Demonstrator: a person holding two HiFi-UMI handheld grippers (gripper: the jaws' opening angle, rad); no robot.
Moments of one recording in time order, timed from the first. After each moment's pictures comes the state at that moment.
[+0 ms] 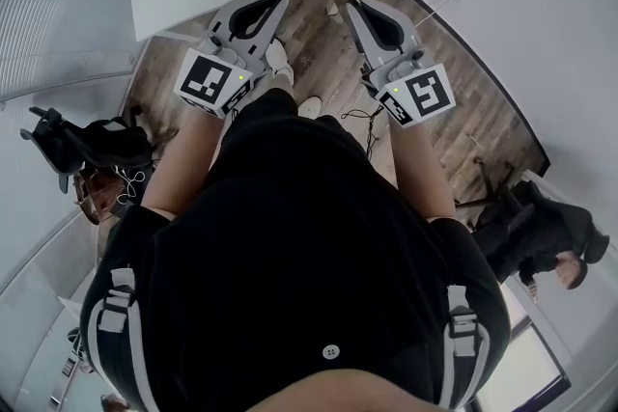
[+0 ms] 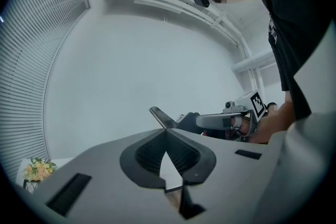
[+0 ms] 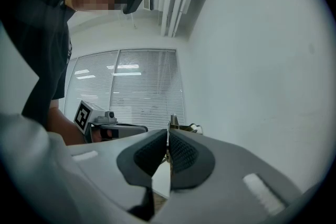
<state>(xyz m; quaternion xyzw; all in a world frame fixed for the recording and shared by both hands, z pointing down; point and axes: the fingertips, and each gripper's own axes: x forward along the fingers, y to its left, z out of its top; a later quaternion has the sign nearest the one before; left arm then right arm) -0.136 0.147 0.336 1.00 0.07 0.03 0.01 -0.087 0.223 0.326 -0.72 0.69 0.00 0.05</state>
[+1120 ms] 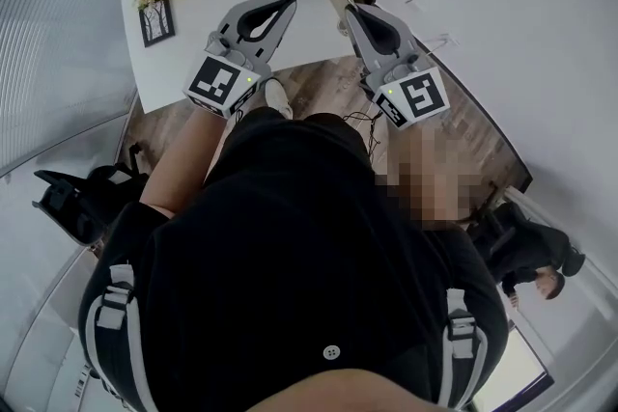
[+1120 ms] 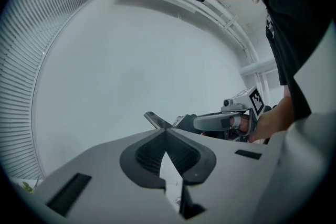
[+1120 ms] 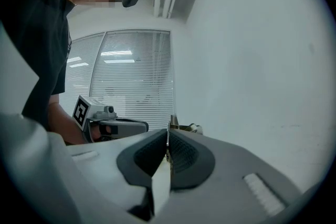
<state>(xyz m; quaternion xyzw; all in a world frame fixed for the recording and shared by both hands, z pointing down) 0.010 -0.049 0.347 1.00 0.09 0.02 0.03 0.052 0.019 0.336 -0.73 0.68 -0.03 0.00</state>
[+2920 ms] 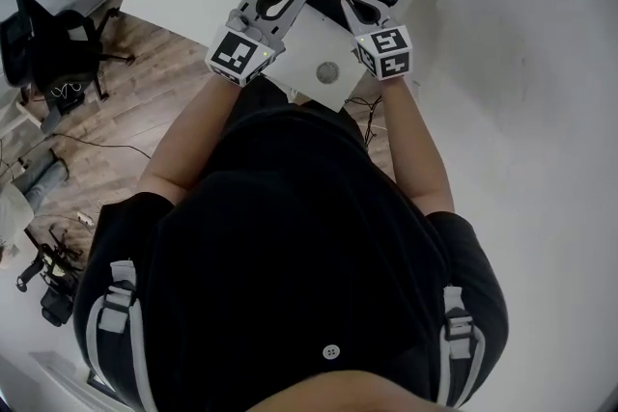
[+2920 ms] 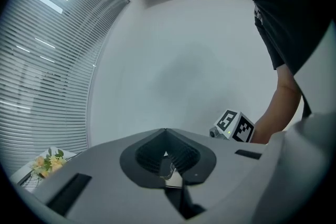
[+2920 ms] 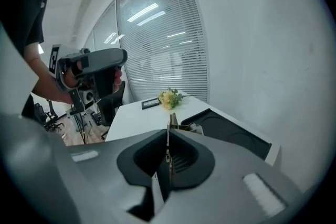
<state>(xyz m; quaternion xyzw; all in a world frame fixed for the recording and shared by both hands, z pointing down) 0.119 -0.153 0.461 0.96 -0.25 0.04 0.06 0.194 -0.140 0.589 -0.45 0.85 -0.20 -0.20</state>
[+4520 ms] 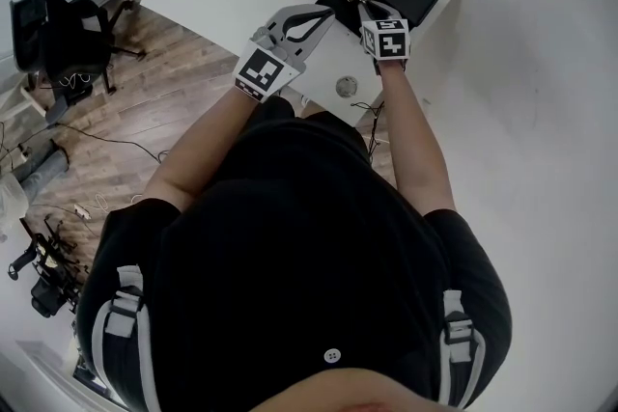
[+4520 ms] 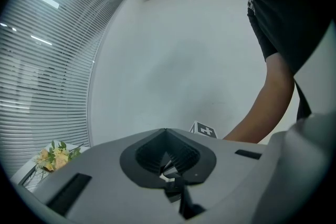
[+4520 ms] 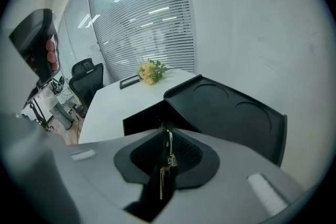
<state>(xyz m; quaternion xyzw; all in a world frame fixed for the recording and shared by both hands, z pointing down) 0.093 -0.138 0.481 0.97 -0.24 0.07 0.07 0.190 -0.179 0.692 -0.50 0.76 -0.30 -0.30</state>
